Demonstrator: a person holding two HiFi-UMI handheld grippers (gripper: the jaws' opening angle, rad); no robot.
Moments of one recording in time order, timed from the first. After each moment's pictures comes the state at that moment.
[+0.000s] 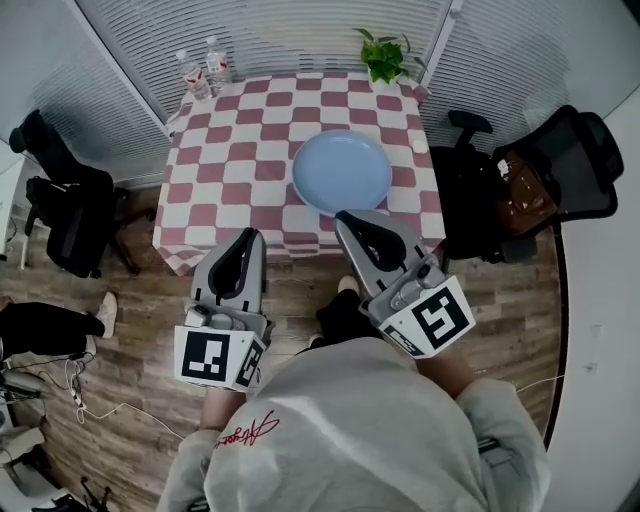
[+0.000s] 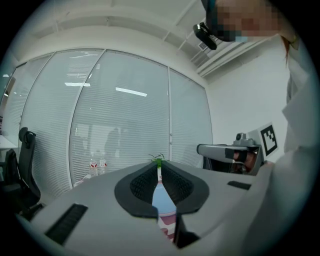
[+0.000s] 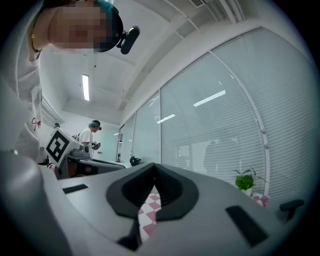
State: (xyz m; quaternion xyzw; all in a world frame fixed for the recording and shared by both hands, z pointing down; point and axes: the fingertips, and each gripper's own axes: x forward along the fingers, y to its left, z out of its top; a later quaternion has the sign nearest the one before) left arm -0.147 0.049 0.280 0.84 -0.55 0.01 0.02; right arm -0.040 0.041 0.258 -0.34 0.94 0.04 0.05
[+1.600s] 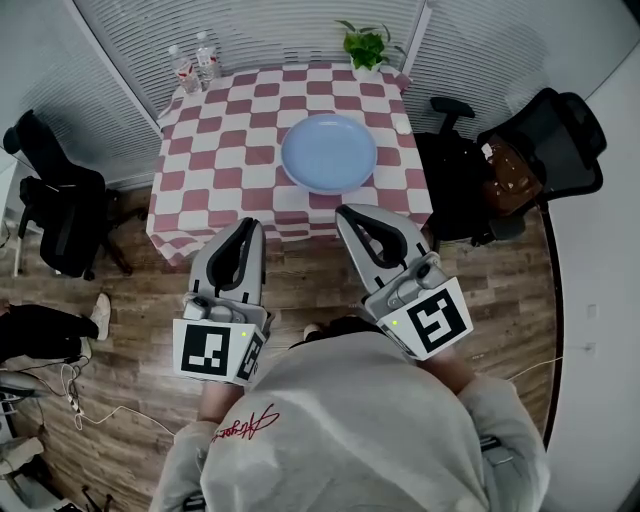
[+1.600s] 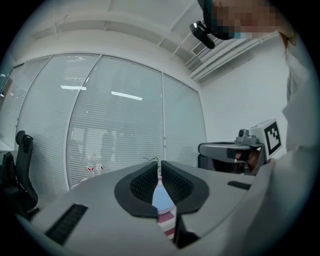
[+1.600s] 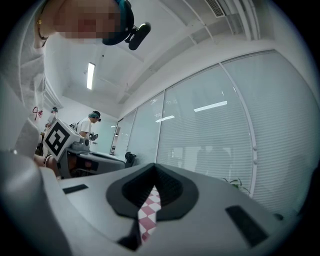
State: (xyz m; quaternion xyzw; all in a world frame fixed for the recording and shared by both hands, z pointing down) left arm -0.135 0.099 0.270 0.85 -0.53 0.00 0.00; right arm -0.030 0.102 0.249 -0.38 0.92 0.09 0.02
